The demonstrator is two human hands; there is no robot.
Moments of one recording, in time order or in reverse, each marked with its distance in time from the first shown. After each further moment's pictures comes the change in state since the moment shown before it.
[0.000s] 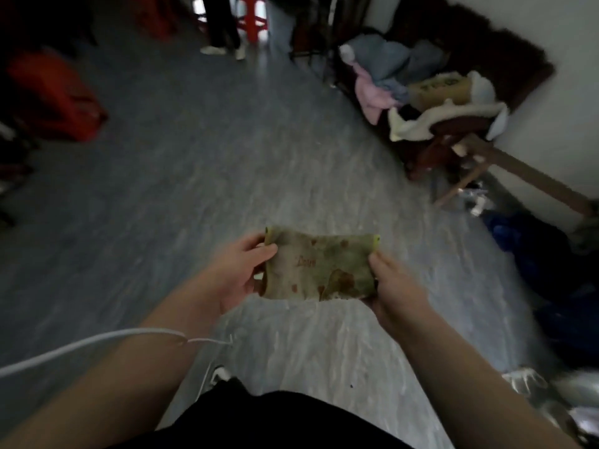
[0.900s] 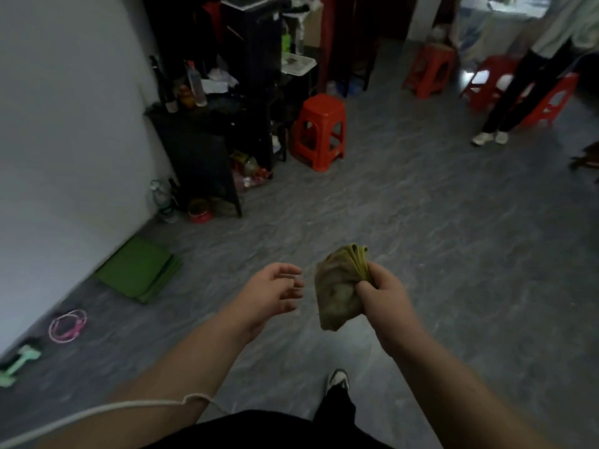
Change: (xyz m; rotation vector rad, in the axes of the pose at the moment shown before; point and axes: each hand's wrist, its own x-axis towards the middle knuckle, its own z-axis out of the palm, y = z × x) left_hand 0.081 0.199 -0.550 -0.204 0.767 0.123; right_hand 0.204 -0.015 0.699 -0.570 -0.773 -0.217
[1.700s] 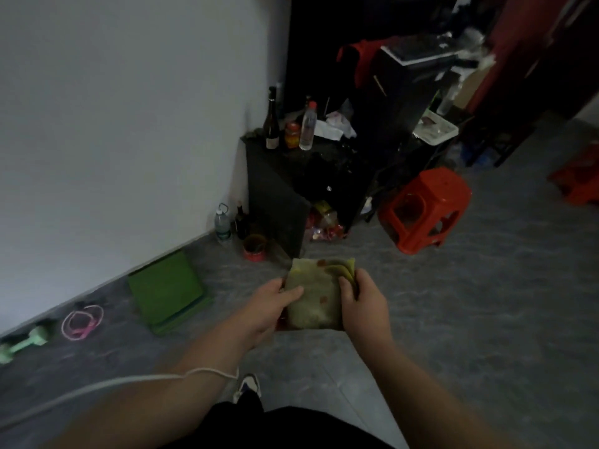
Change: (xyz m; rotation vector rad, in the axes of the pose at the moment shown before) left_hand 0.390 0.192 -0.234 -0.456 0.215 0.040; right_hand 0.472 -0.163 0.283 -0.491 -0.271 -0.265
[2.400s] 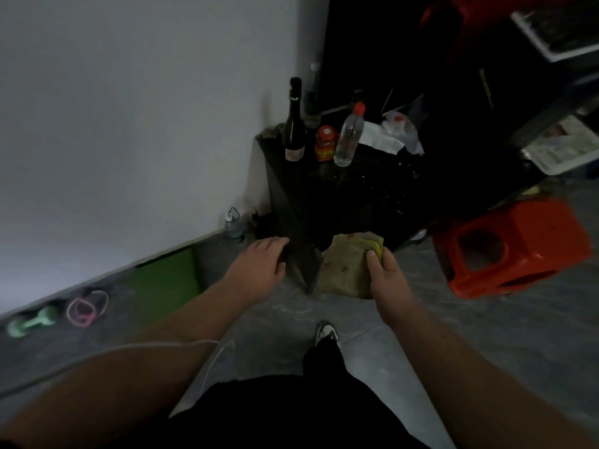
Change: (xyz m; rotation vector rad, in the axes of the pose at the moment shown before) left_hand 0.375 0.189 -0.066 1.429 0.350 0.221; right_hand 0.494 0.021 0.058 0.272 -0.356 0.205
